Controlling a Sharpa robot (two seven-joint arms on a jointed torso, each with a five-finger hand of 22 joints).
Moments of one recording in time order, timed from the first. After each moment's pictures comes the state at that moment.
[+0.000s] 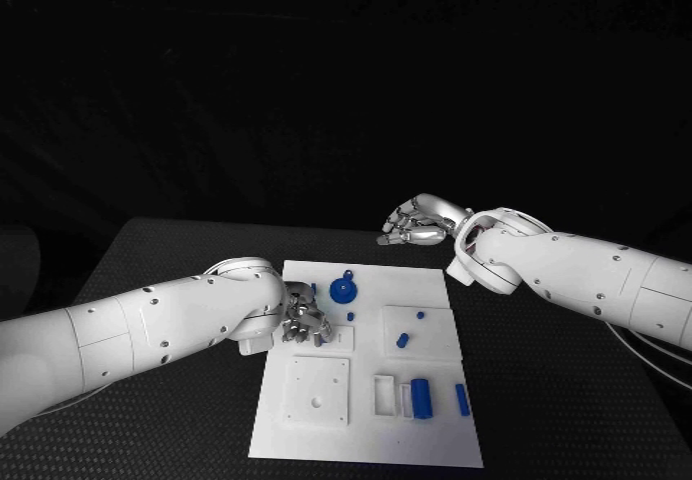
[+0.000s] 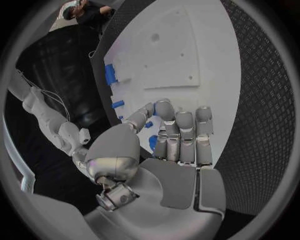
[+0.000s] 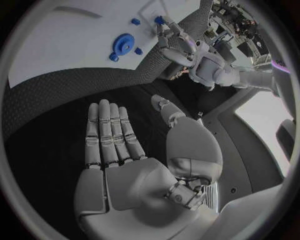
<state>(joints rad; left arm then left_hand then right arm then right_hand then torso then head) 1.30 -0.51 -0.22 1.28 -0.96 0.18 -0.50 0.82 0.10 0.52 -0.24 0.26 1.07 0.06 0.16 0.77 1.34 -0.05 0.92 0.63 1.06 -0.14 1.43 0.50 0.02 0.84 -0.11 0.98 1.31 1.27 -0.71 -0.06 1.23 -1.04 -0.27 0.11 0.87 -0.16 0.45 -0.17 0.40 0.83 0.20 0.29 0.41 0.78 0.15 0.75 0.10 0.80 0.12 0.79 0.48 0.26 0.70 0.21 0.40 1.22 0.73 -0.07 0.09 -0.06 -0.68</state>
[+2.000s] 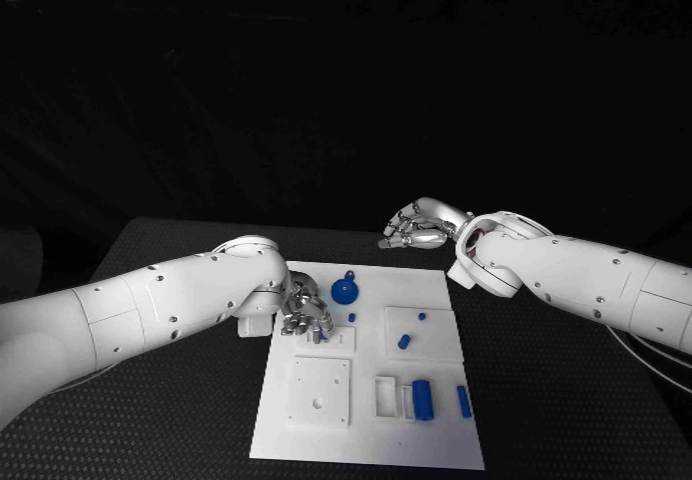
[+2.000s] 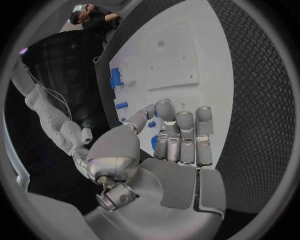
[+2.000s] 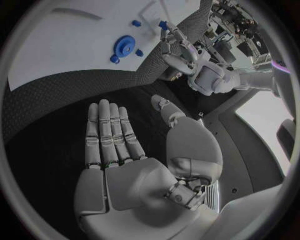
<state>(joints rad) 1.34 -0.47 -0.19 1.22 -0.92 0.37 -0.53 0.80 0.12 0.51 -0.26 0.42 1.10 0.05 0.19 0.76 1.35 -0.06 0.93 0.63 1.06 -0.14 1.44 0.51 0.02 0.85 -0.11 0.99 1.31 1.26 -0.70 -0.06 1.22 -1.04 -0.26 0.11 0.87 -0.16 0.45 -0.17 0.40 0.83 0.20 0.29 0.40 0.78 0.15 0.75 0.10 0.80 0.12 0.79 0.48 0.26 0.70 0.21 0.40 1.22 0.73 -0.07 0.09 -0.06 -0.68</state>
